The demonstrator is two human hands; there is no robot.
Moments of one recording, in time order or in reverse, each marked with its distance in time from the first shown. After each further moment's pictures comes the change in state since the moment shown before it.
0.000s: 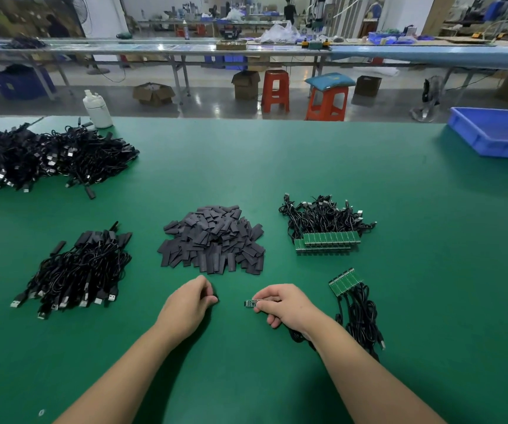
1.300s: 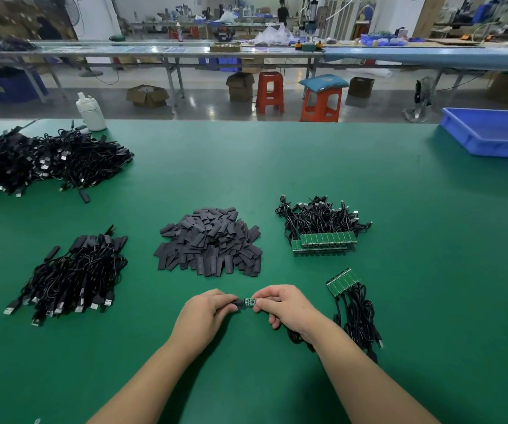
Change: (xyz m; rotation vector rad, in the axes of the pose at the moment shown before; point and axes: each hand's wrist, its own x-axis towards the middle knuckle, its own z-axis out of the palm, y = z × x) left_hand -0.014 0.024 0.016 -0.100 0.068 0.298; right_hand -0.001 0.002 -0.001 0.044 0.030 -0.016
